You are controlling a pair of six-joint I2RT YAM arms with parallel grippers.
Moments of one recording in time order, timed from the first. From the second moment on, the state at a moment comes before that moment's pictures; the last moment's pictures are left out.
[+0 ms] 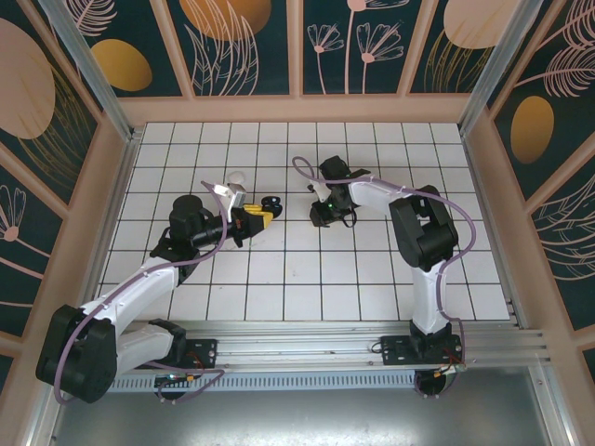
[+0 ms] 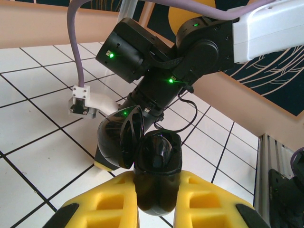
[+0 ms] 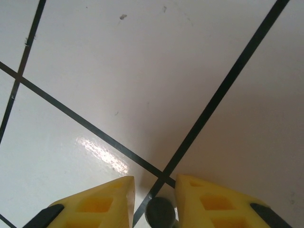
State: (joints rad) left arm -0.39 1.13 0.54 0.37 0.72 -0.27; right arm 0.51 2.05 1.40 -0.62 -0.25 0.01
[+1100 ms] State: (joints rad) left arm -0.39 1.13 0.54 0.38 0.72 -0.28; right arm 0.49 1.79 1.32 -0.60 -0.21 0.23
